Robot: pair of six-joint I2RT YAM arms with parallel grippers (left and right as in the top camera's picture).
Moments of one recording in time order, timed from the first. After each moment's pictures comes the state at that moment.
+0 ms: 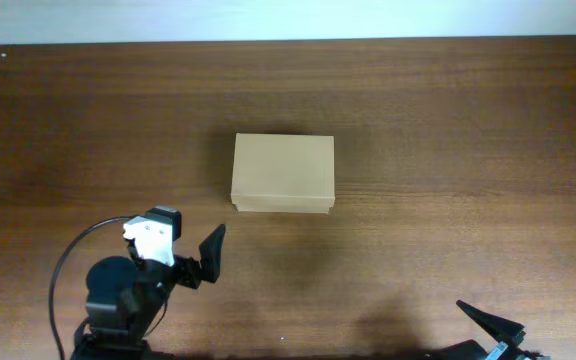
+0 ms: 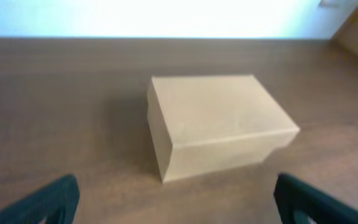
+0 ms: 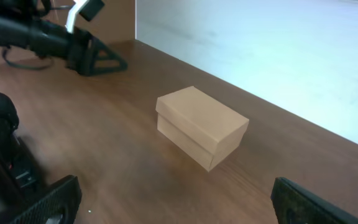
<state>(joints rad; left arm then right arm) -0.11 0.44 0.45 -0.38 0.26 -0.10 0.27 0.01 0.93 -1.15 -0.45 -0.21</state>
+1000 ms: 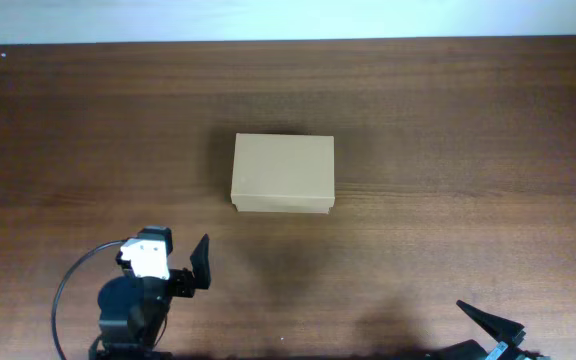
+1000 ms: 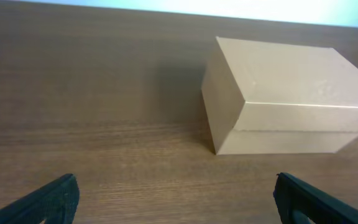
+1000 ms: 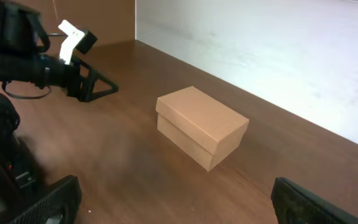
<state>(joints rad) -0.03 0.21 0.21 -0.41 0.13 -0.09 0.27 0.01 0.93 -1.15 -0.45 -0.21</state>
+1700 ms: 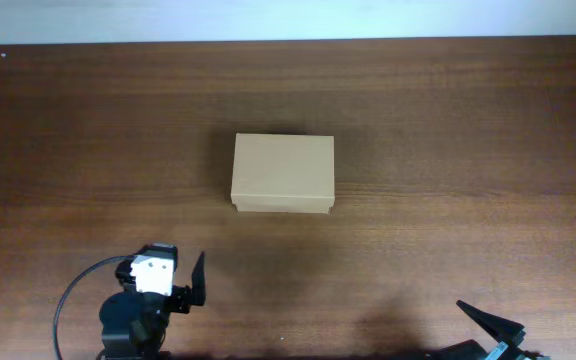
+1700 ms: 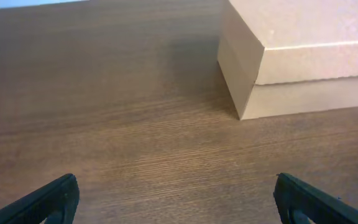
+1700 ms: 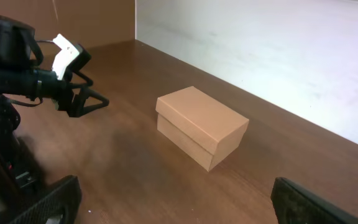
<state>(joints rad) 0.02 0.02 0.16 -0.59 0.13 0.10 0.27 0.01 0.93 -1.15 -0.45 -0.21</state>
